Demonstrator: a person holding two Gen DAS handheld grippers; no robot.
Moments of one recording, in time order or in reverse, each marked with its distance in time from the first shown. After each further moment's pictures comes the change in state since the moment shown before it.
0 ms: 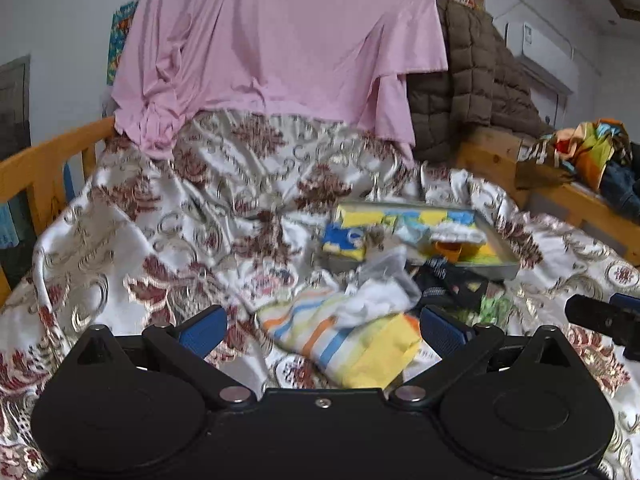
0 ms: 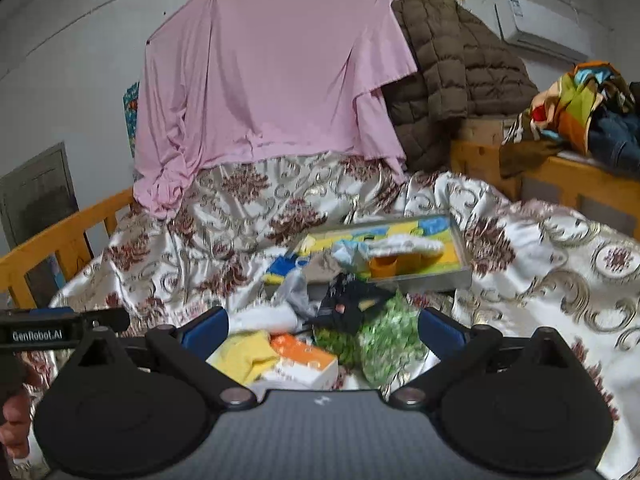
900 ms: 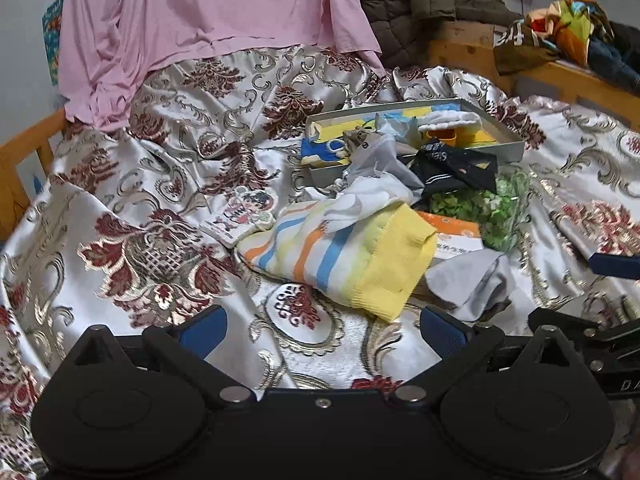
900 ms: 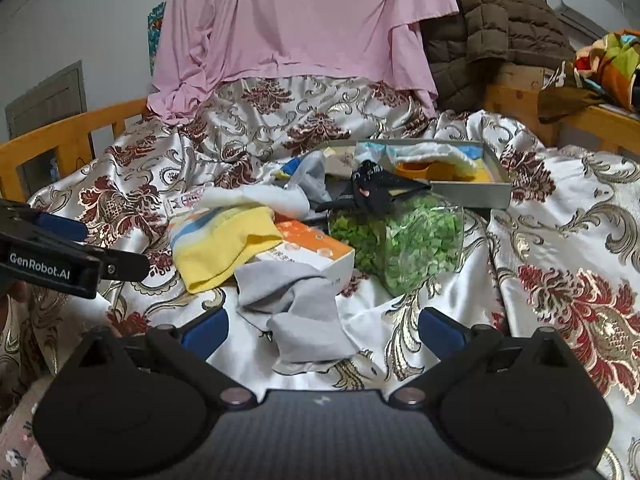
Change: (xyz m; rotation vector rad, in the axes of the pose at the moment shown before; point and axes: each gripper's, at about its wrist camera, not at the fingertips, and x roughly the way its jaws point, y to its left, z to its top) left arm 0.059 -0.013 -0.044 0.241 0.179 0.002; right arm 0.053 0.009 -0.078 -0.120 0.154 0.020
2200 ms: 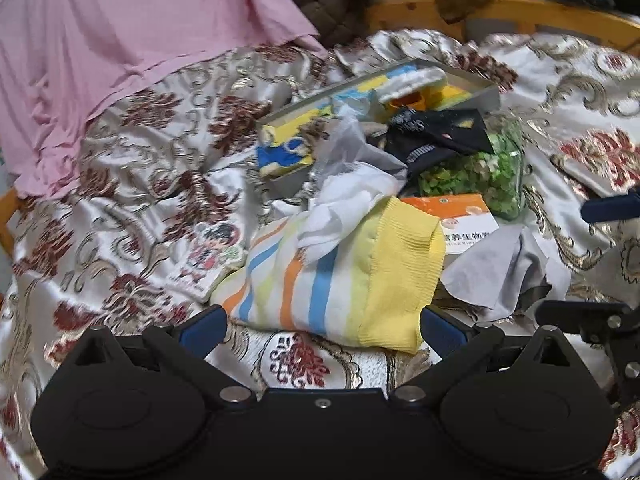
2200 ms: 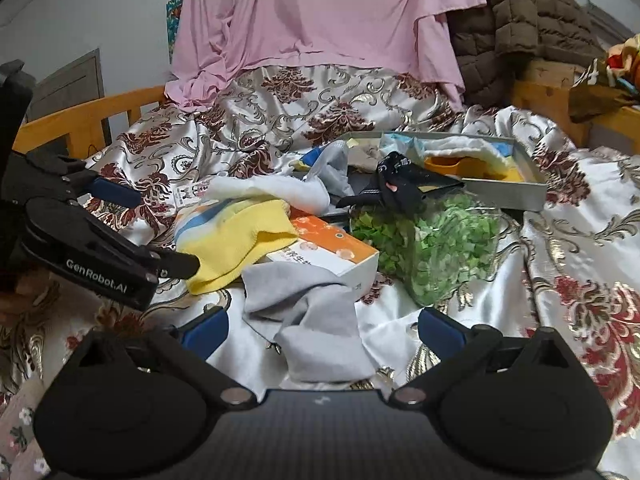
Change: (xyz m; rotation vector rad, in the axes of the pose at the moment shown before) left arm 0.058 -0.012 0.025 0.286 0.033 -0.052; right arm 0.035 -0.004 0.008 -0.026 0.024 0.084
